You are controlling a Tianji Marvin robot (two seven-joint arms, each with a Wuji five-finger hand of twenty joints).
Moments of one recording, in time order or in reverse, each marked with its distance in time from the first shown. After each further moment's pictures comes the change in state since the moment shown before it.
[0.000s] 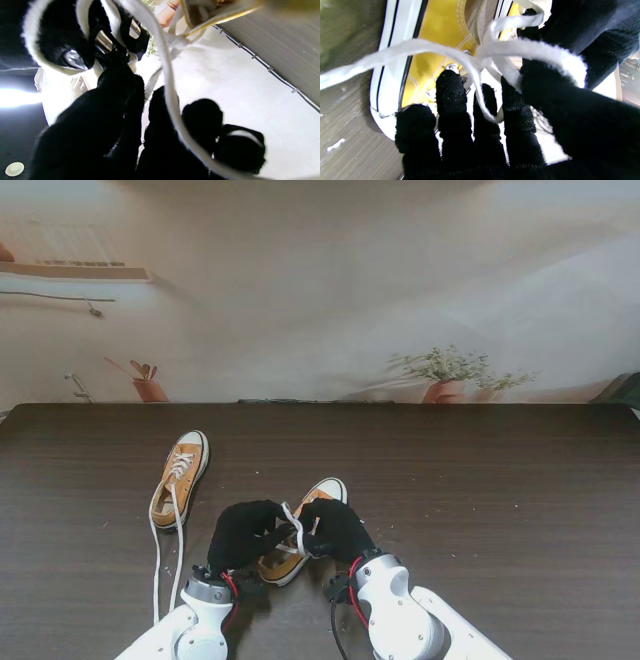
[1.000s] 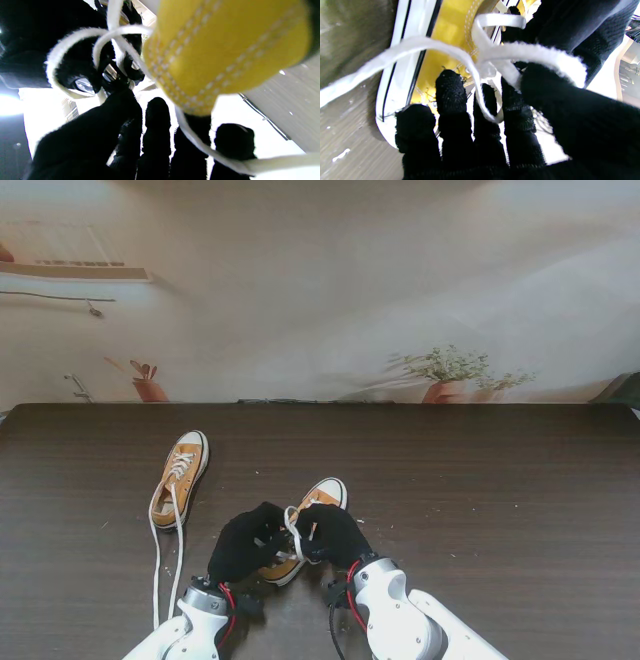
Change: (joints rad) left arm 0.078 0.005 -0.060 -0.059 -0.087 0.005 -0.207; right arm 0.007 -0.002 -0.018 0.026 0.001 -0.015 -0.002; left_hand -0.096 0.190 0.177 0.089 -0.459 0.032 0.284 0.646 -0.296 -0.070 0.089 0.158 -0.208 -0.015 -0.063 0.025 -0.245 0.001 -0.099 0.186; right_hand 0.000 -0.001 0.008 0.000 0.003 0.002 -0.001 0.000 0.000 0.000 -0.001 0.000 0.000 0.000 0.000 0.000 0.000 0.000 0.000 0.000
